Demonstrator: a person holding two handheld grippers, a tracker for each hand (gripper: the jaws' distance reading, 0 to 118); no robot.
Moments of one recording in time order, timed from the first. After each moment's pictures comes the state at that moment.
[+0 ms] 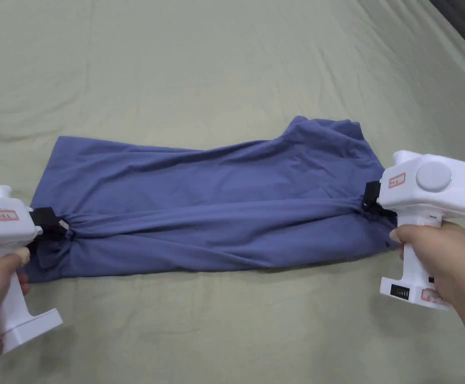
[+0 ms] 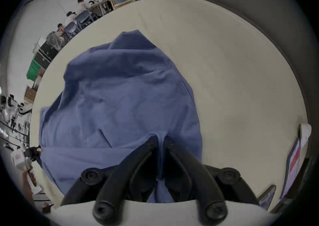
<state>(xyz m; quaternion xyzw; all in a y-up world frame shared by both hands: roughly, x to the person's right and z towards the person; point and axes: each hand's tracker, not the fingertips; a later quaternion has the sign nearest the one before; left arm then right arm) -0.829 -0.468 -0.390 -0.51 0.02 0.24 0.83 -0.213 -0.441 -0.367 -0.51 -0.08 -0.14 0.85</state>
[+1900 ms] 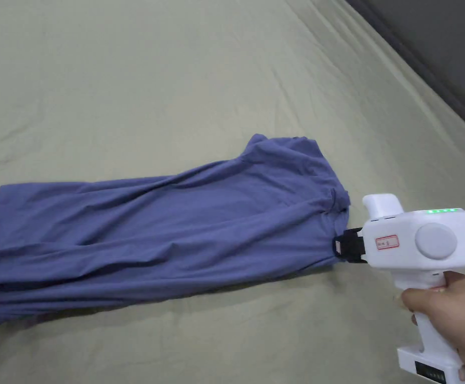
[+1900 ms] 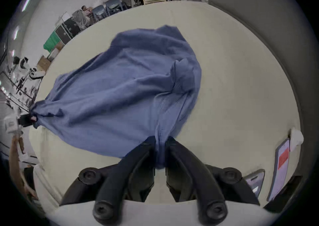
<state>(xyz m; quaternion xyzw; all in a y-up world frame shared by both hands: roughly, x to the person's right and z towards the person) -0.855 -0.390 -0.289 -0.48 -0.05 0.14 0.86 -0.216 -0.401 -0.276 -0.51 0.02 -0.07 0.86</state>
